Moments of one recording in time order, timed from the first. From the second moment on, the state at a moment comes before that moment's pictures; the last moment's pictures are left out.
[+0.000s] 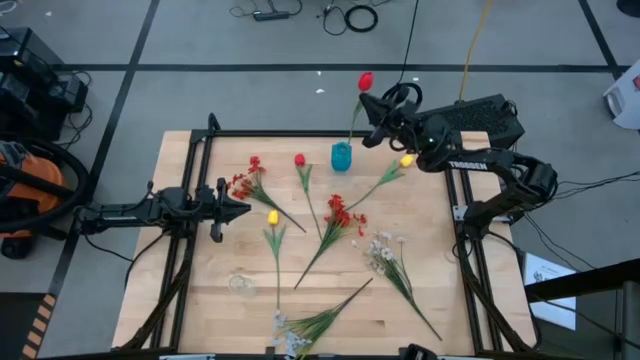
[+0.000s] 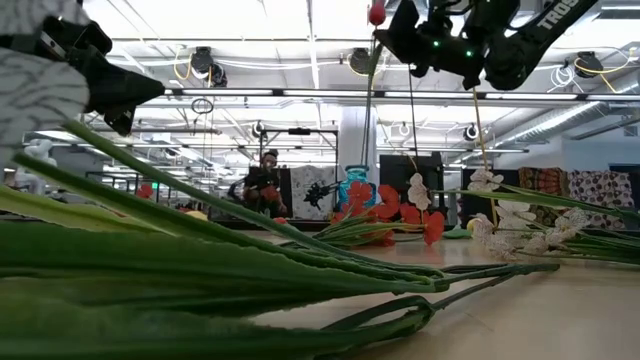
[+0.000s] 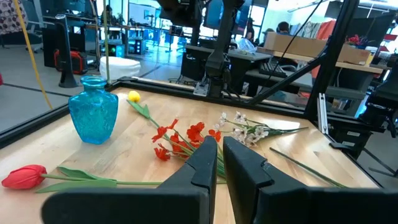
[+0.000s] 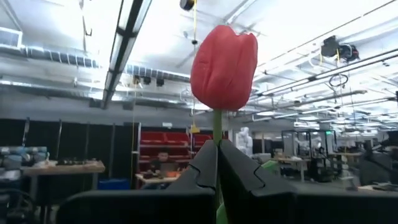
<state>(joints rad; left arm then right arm) 0.03 0.01 0.02 -0.02 0.00 -0.15 -0.61 1.47 0.77 1.27 -0.12 0.07</state>
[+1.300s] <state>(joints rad) 0.03 0.01 0.02 -0.02 0.00 -0.15 -0.61 1.73 0.78 1.24 -0.16 0.11</state>
